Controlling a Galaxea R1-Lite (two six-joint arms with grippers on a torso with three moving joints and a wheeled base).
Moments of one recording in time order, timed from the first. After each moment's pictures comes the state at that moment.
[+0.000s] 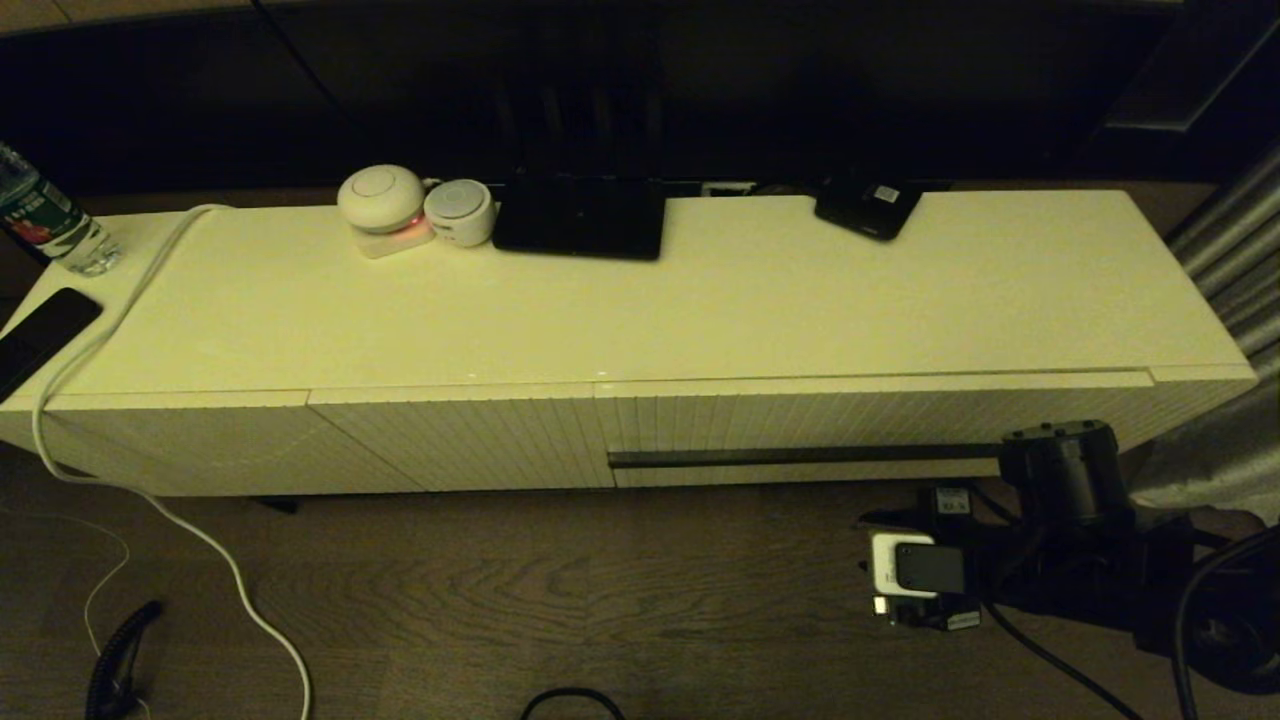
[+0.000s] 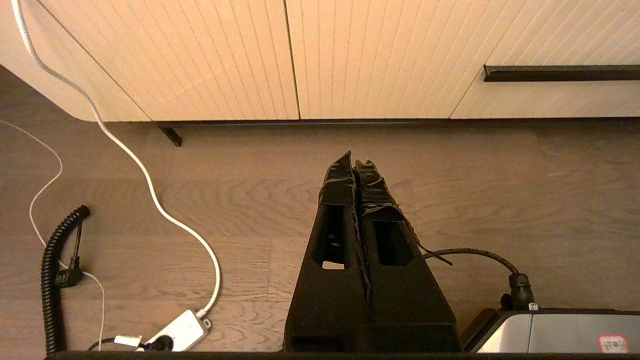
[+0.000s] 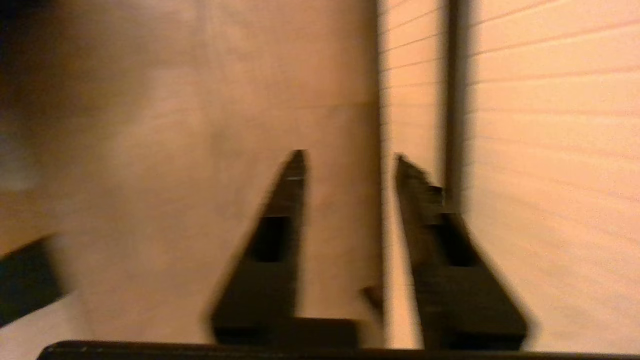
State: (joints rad) left arm 0.00 0.00 0.00 0.00 0.00 -0.01; right arm 0.32 1.80 -0.60 -0.60 0.20 -1.27
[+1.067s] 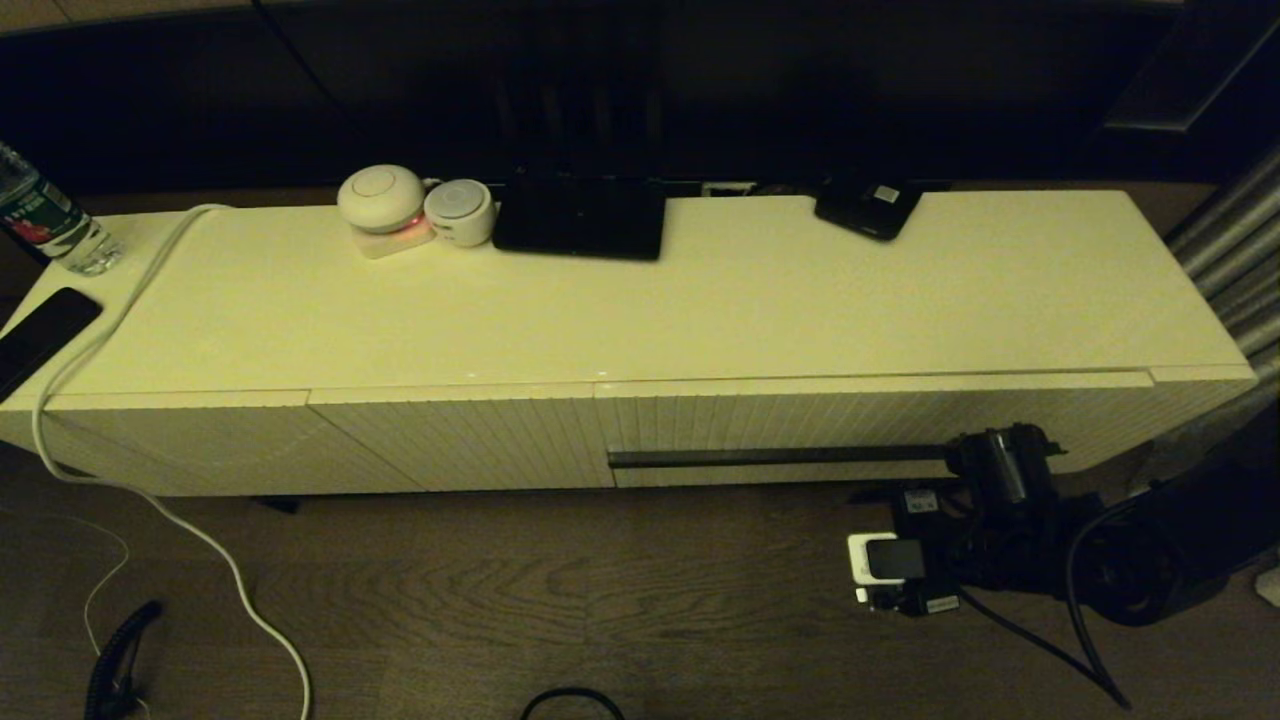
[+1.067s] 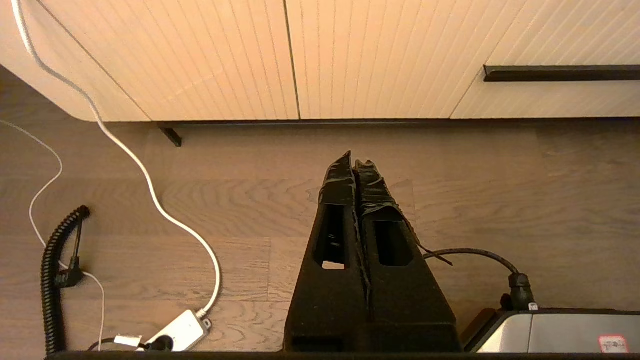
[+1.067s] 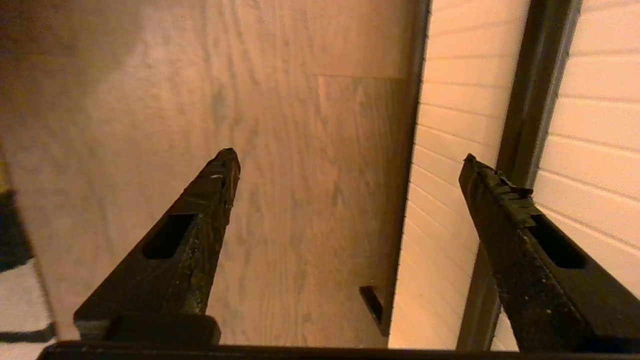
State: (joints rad) left arm 0.00 0.00 0.00 0.00 0.00 -0.01; right arm 0.24 2.02 -0.76 -0.53 0.21 -1.39
